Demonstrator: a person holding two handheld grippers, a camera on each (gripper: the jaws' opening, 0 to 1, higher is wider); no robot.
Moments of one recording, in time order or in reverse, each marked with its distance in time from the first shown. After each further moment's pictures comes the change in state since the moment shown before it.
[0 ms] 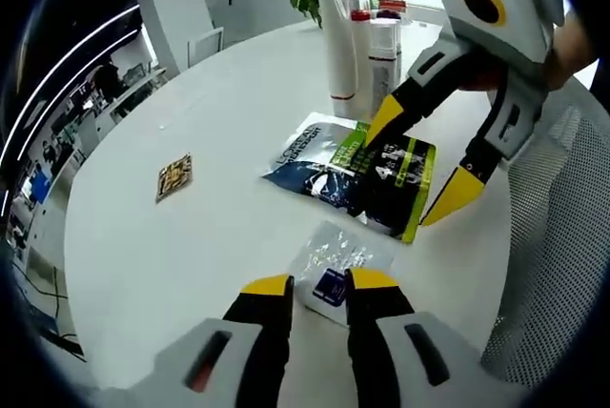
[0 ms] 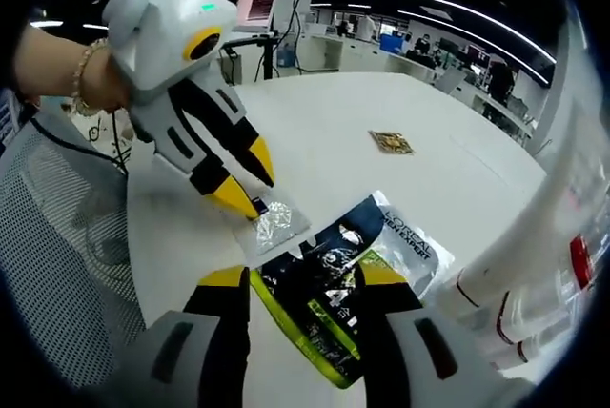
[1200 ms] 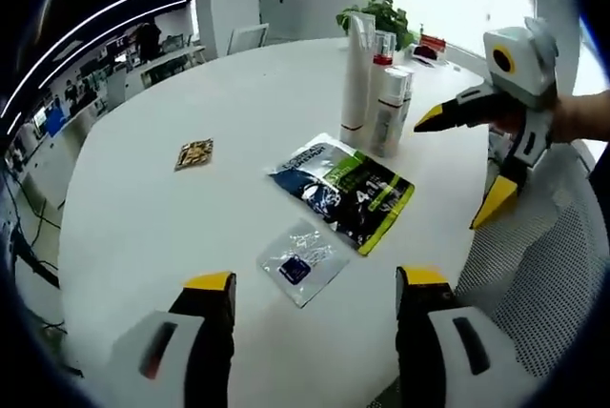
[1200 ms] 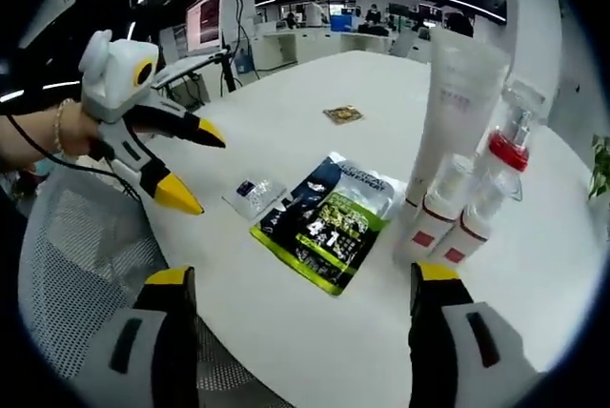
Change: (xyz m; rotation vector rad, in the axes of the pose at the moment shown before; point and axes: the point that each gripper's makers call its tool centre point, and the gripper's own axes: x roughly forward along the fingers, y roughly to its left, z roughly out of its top) left arm -0.045 -0.023 0.004 -0.279 -0.056 0.031; right arm -0.082 -0.015 -0.035 0.292 0.030 -0.065
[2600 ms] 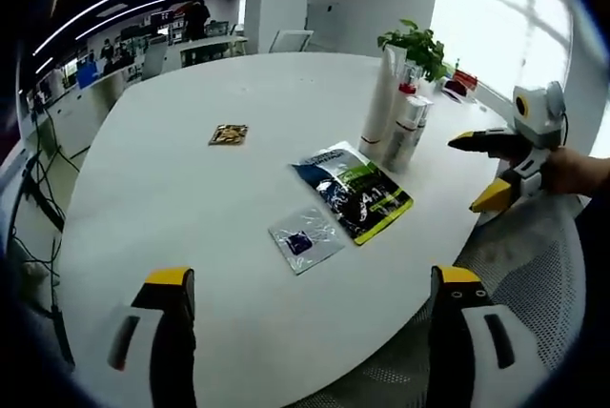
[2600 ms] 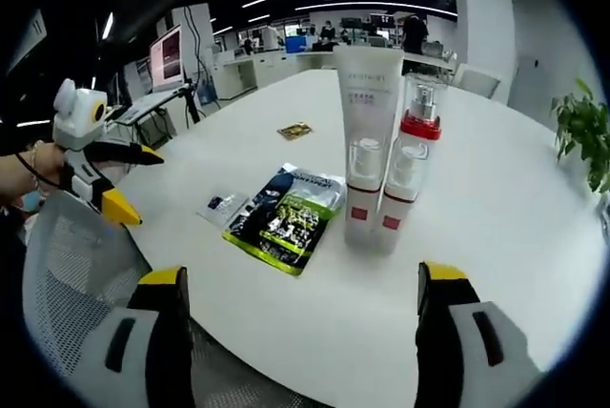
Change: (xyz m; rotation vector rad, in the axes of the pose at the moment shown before) left arm -0.035 0.001 -0.016 -0.190 -0.032 0.065; right arm -0.034 -0.026 -0.011 0.118 -0.099 -0.133
